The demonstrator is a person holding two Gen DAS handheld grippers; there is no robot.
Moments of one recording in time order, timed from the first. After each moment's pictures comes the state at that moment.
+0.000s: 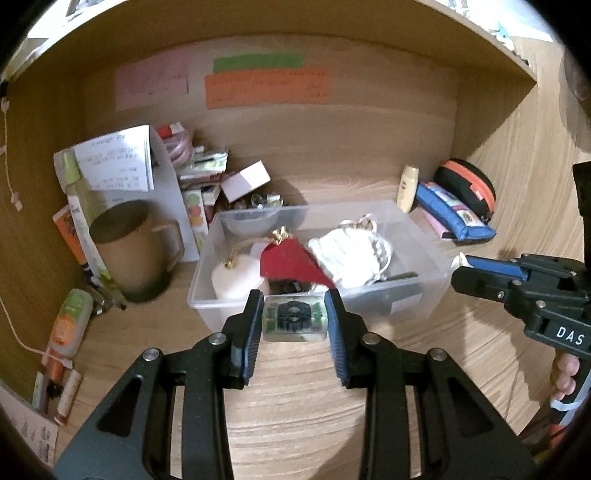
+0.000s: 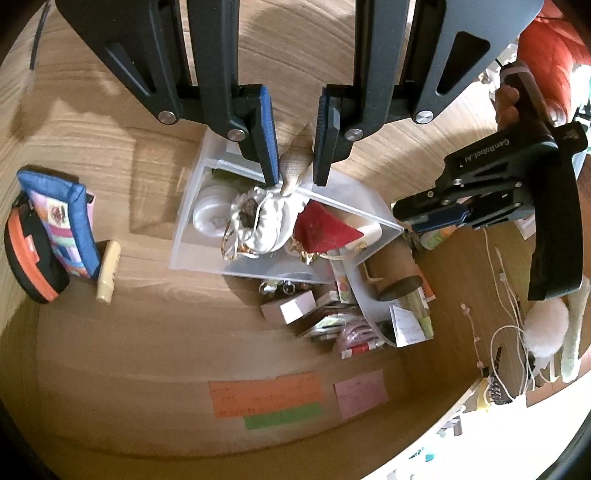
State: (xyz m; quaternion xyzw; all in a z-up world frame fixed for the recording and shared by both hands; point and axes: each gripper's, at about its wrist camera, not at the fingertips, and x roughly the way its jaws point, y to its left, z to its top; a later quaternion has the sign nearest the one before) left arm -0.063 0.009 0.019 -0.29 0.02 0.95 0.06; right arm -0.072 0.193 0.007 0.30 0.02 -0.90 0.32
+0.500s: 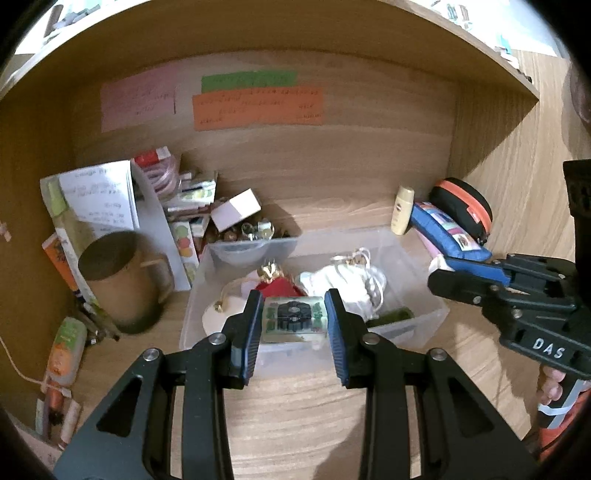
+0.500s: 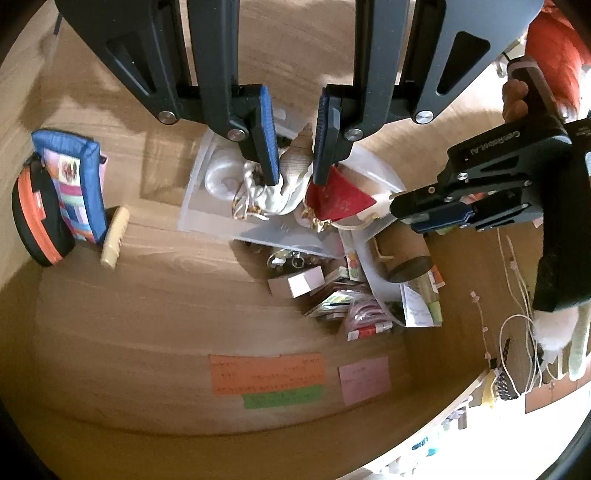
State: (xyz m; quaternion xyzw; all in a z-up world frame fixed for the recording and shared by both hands) left arm -0.088 0.014 0.041 -0.28 0.02 0.96 0.07; right arm -0.098 0.179 0.031 0.28 0.05 -0.91 0.31
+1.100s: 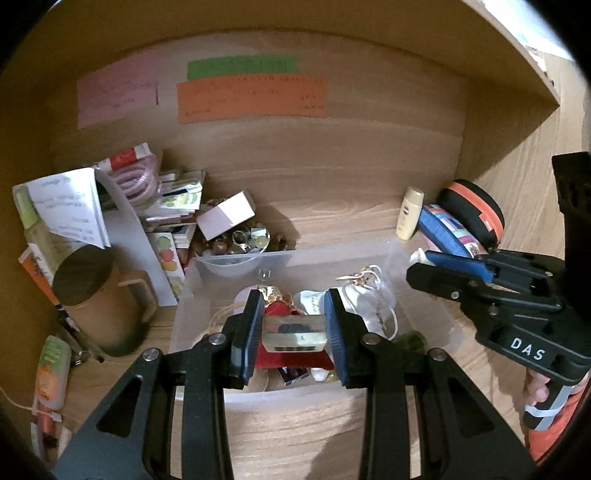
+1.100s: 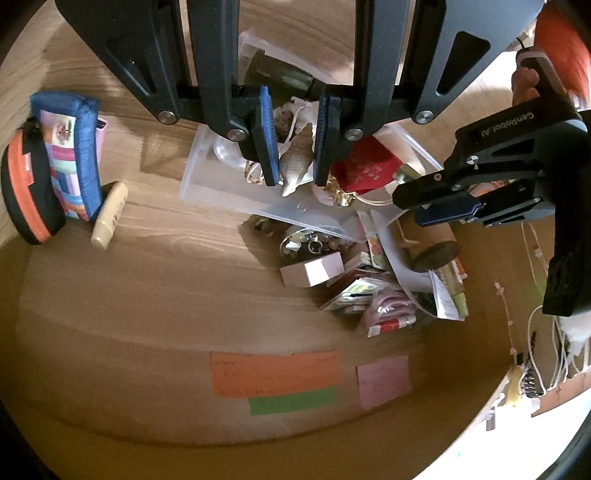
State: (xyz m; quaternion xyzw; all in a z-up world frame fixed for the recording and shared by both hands) left arm -0.137 0.018 0.034 -0.30 0.01 0.95 0.09; right arm -0.149 0.164 0.027 0.29 0.05 -0.91 0.30
